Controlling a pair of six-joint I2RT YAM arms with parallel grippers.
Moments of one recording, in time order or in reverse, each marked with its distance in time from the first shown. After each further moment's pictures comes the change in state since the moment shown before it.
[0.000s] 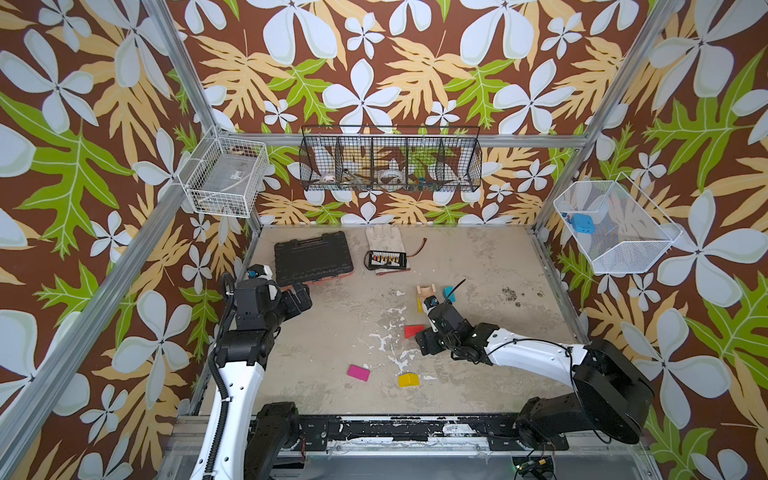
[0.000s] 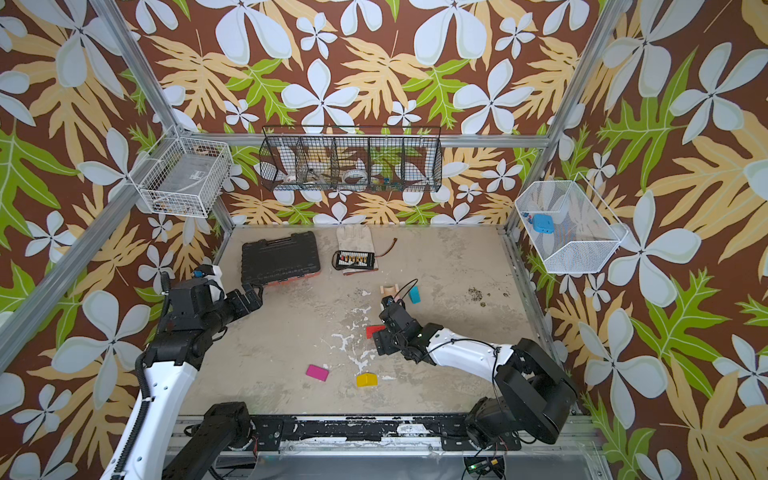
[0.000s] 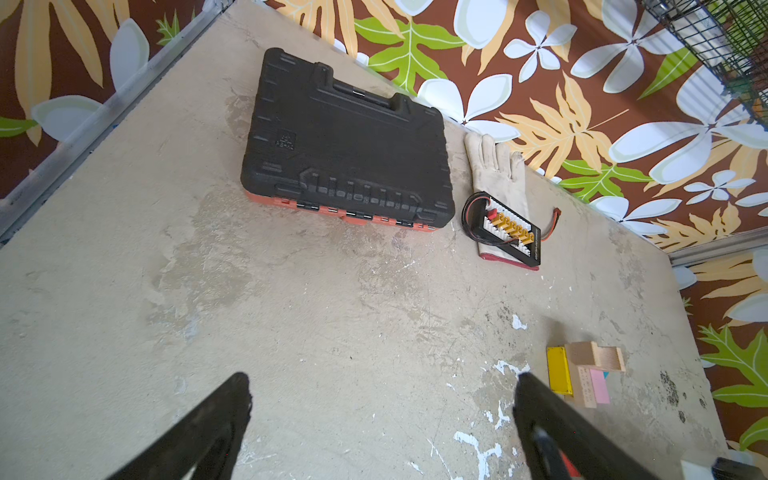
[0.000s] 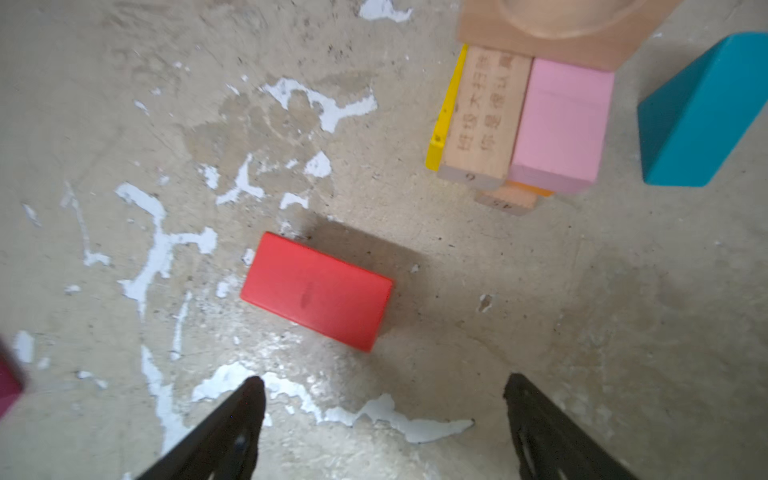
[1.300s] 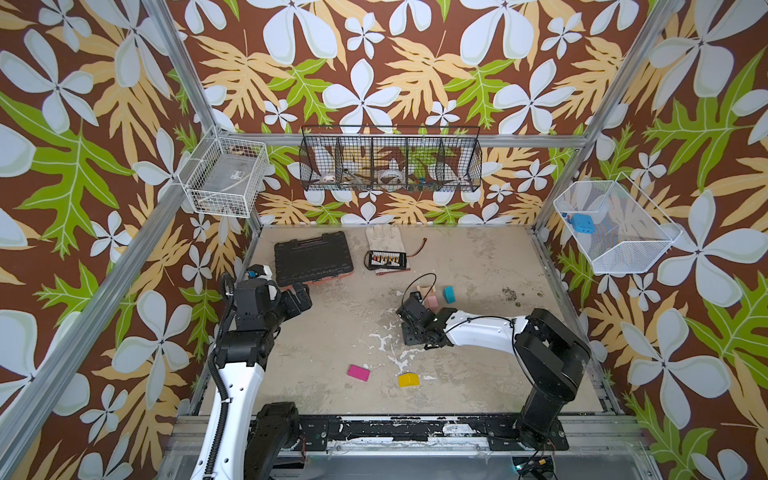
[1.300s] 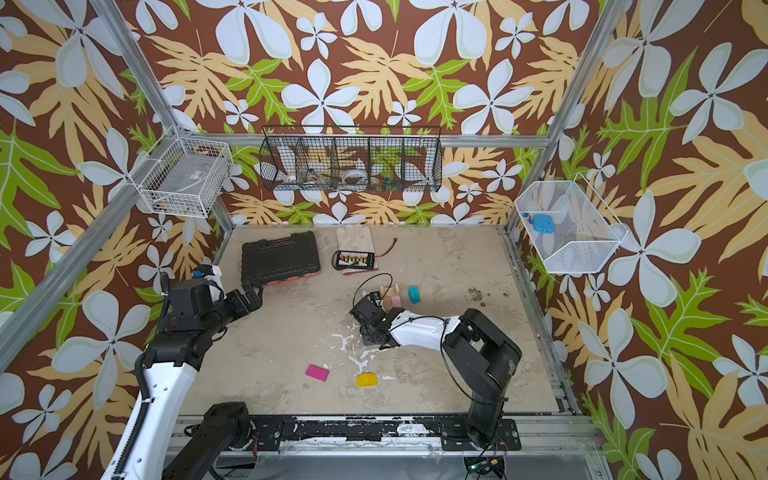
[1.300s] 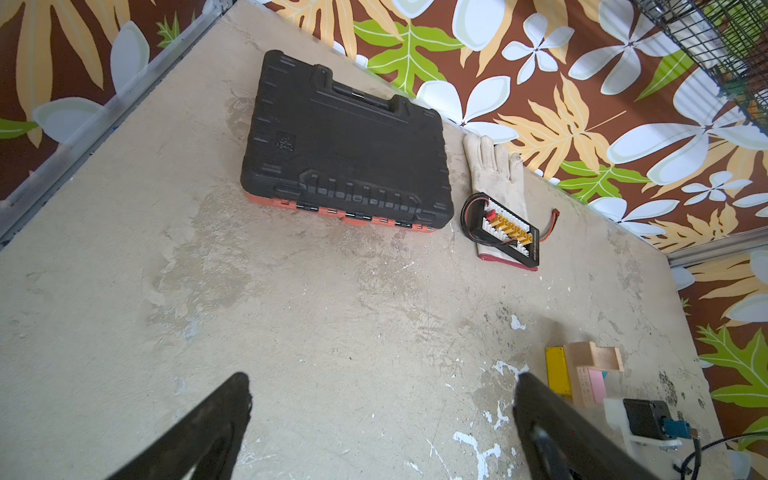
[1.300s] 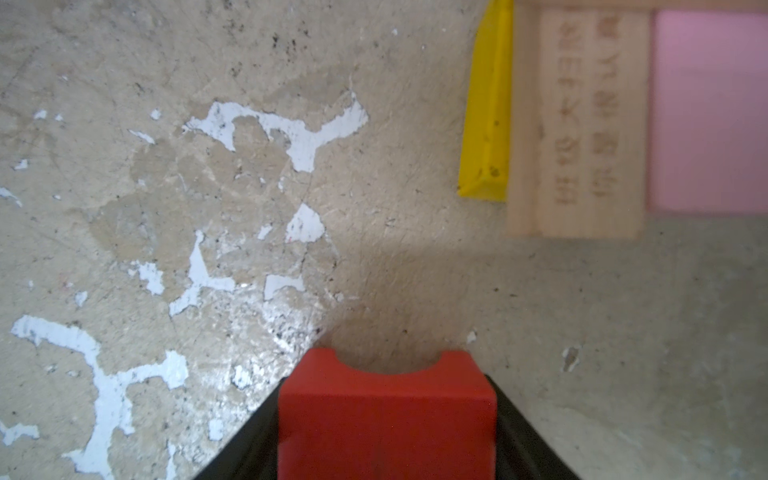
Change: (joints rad) left arm 0.000 -0.005 0.000 0.000 0.000 -0.001; right arm 0.068 0.357 0.306 -0.176 0.121 0.259
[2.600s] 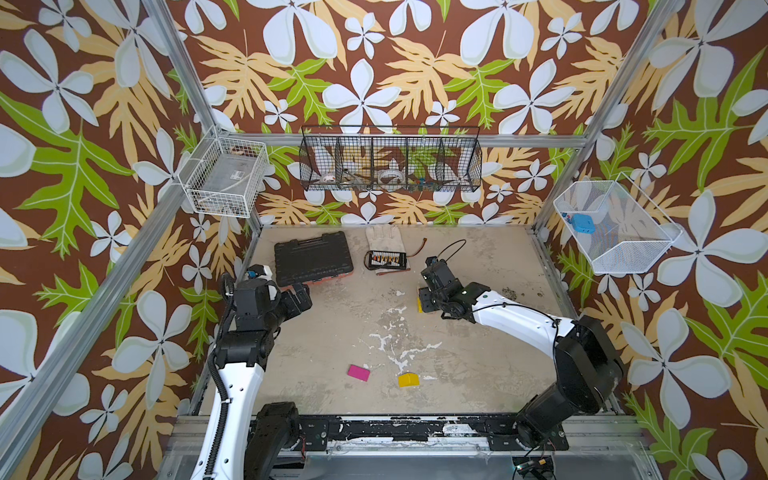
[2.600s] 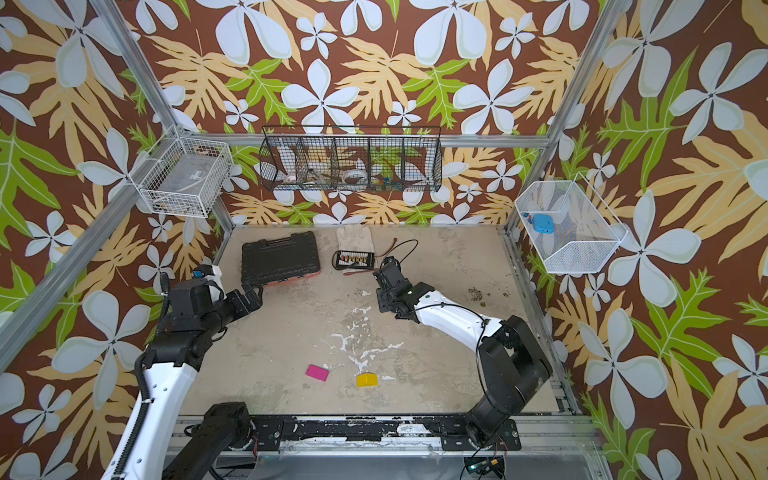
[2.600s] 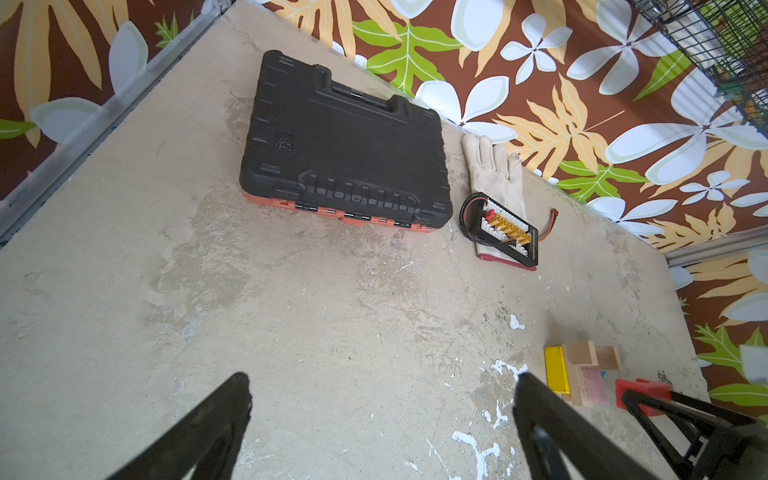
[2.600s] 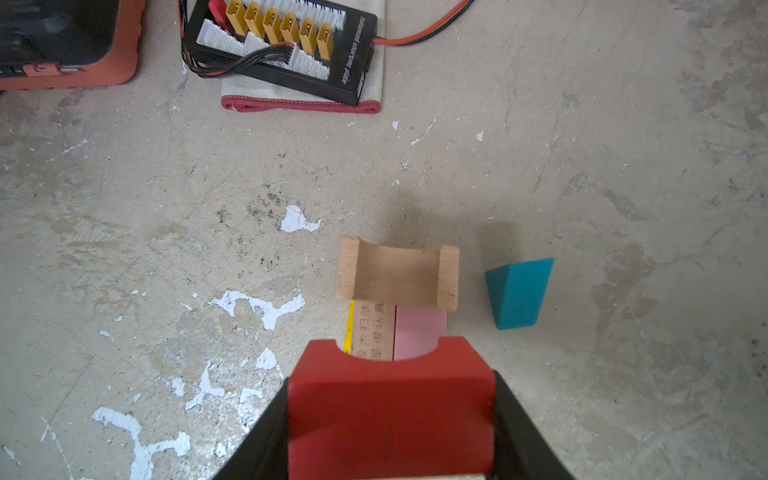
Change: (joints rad) left arm 0.000 -0.002 0.000 0.000 0.005 0.000; right arm -0.204 -0.150 0.108 -0.022 0.000 -0.283
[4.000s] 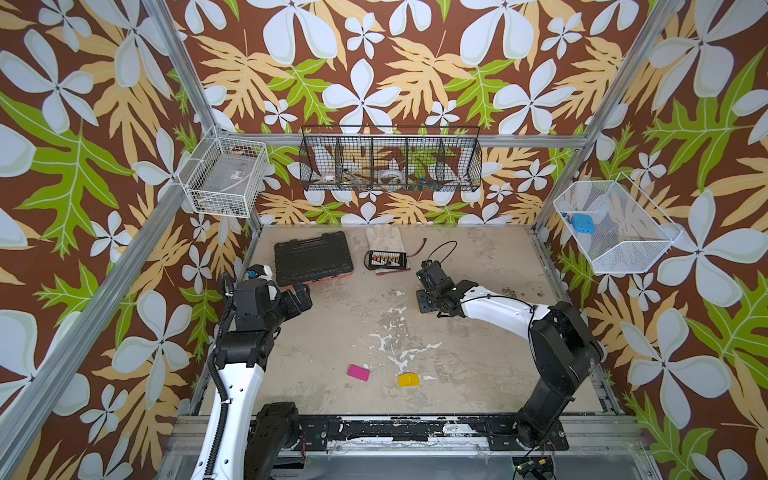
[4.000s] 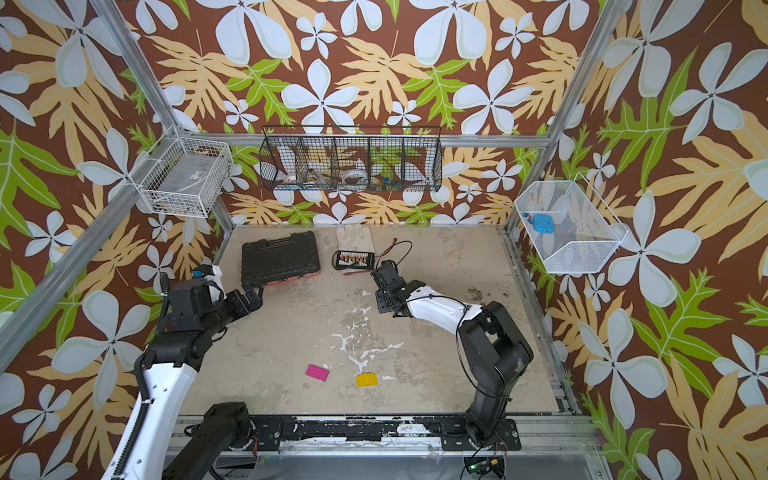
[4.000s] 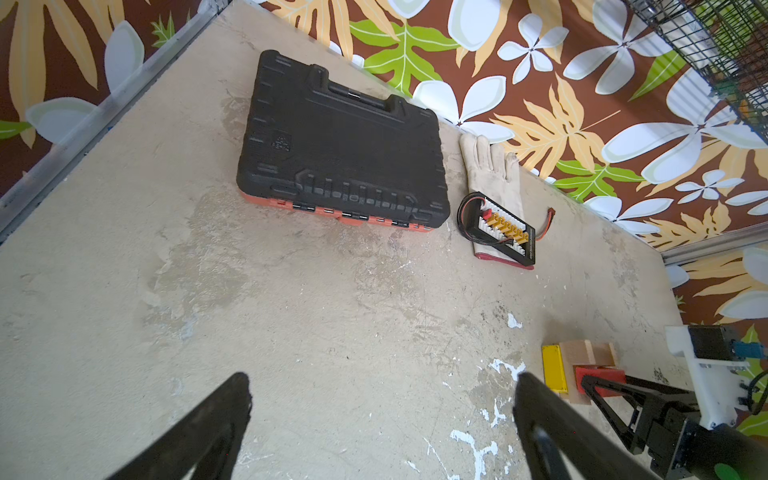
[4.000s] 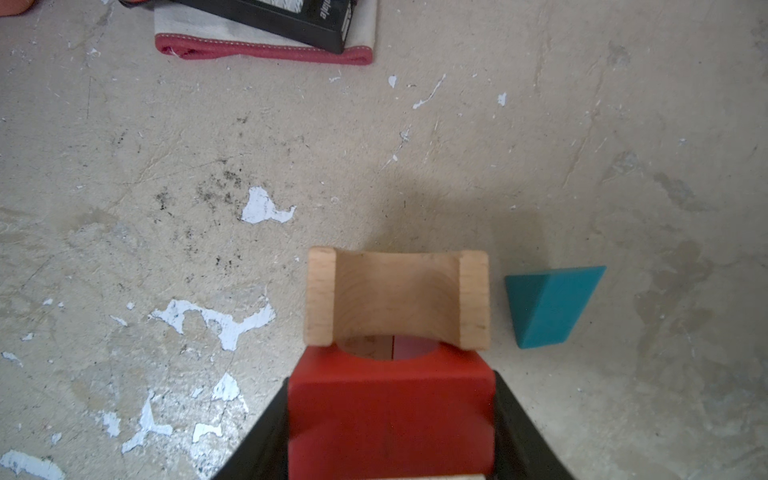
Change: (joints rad) left arm 0.000 -0.002 0.000 0.000 0.007 0.000; right arm -0.028 0.130 0.035 0.012 -0.021 -0.013
